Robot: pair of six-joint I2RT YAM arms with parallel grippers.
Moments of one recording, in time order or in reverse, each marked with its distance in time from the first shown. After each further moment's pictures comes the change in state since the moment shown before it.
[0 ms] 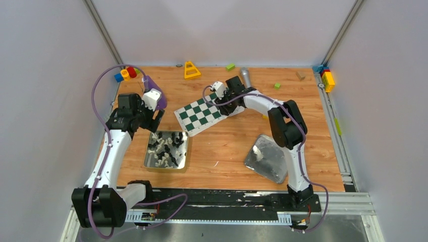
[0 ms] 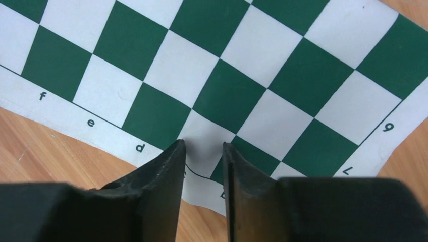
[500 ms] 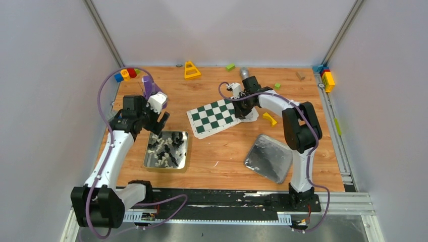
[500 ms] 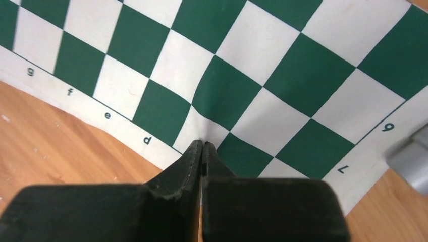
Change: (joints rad) left arm -0.042 -0.002 -0.029 0.008 0.029 0.026; right arm -0.109 -0.139 -0.161 -0.076 -0.073 0.095
